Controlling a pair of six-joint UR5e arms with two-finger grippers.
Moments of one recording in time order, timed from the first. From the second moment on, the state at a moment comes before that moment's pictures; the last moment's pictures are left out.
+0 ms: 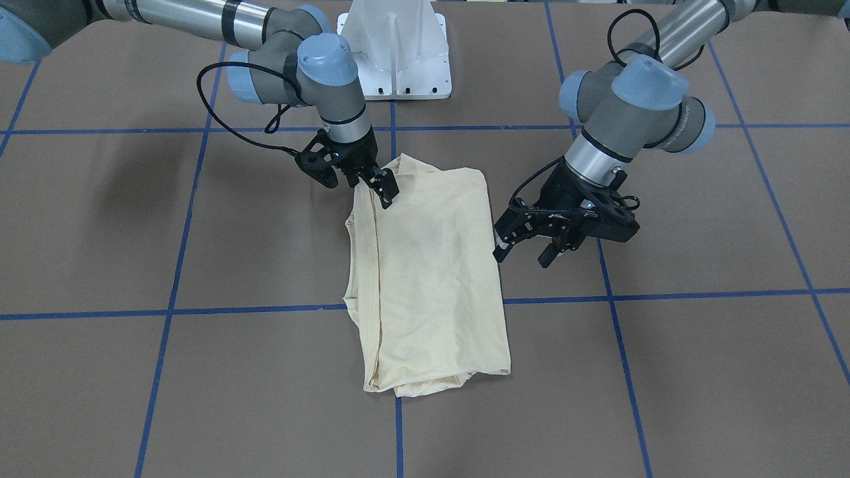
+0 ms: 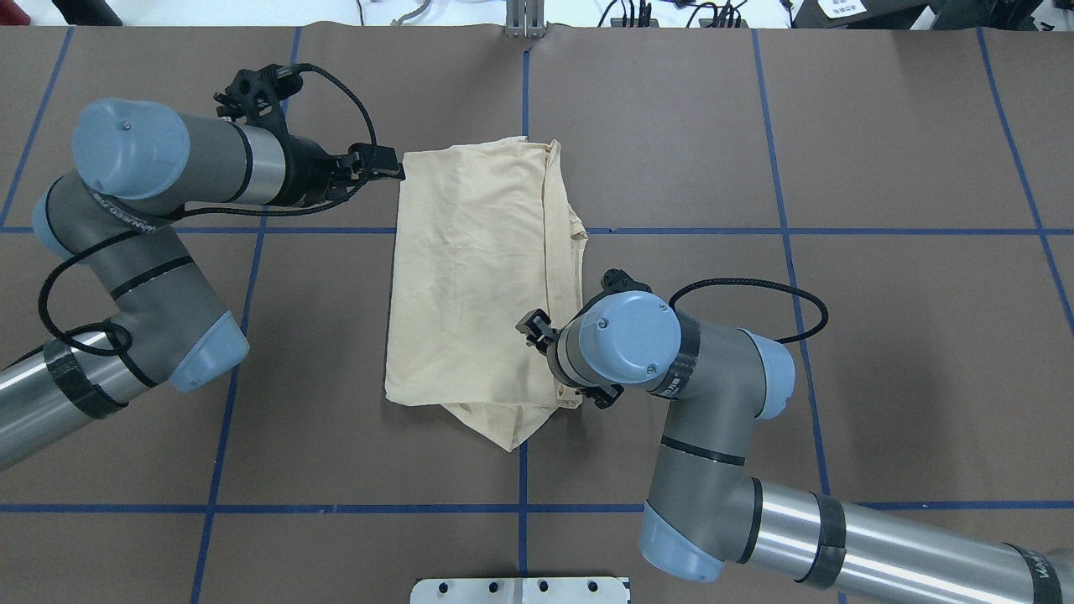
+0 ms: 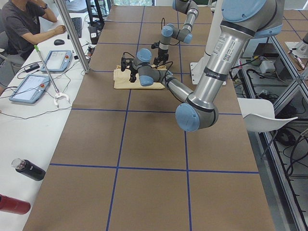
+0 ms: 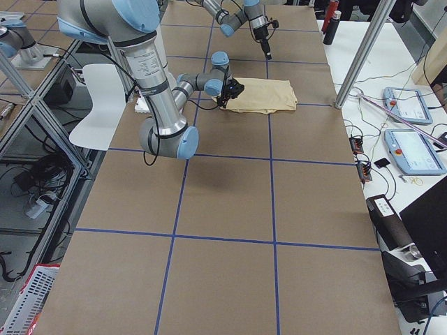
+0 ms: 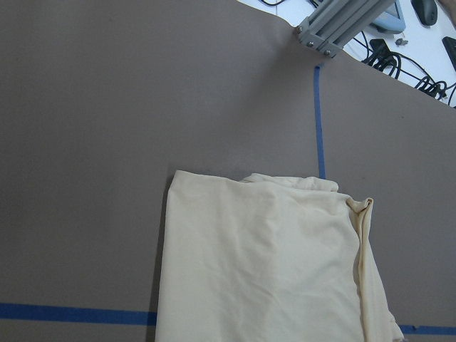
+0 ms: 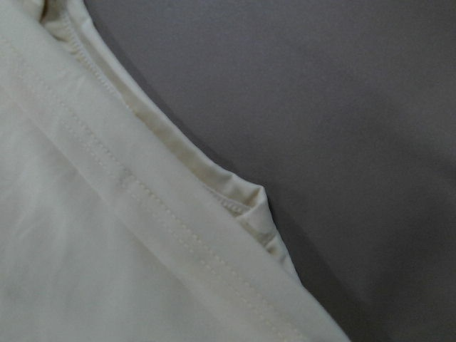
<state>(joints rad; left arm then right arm) -0.76 -2.03 -1.60 -2.35 -1.86 -1.39 0.37 -0.96 1.62 -1.32 1.70 2.10</state>
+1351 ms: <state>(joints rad) -0.76 -2.02 -1.60 -2.35 -1.86 -1.39 0.36 -0.95 1.63 -1.42 1.72 2.07</state>
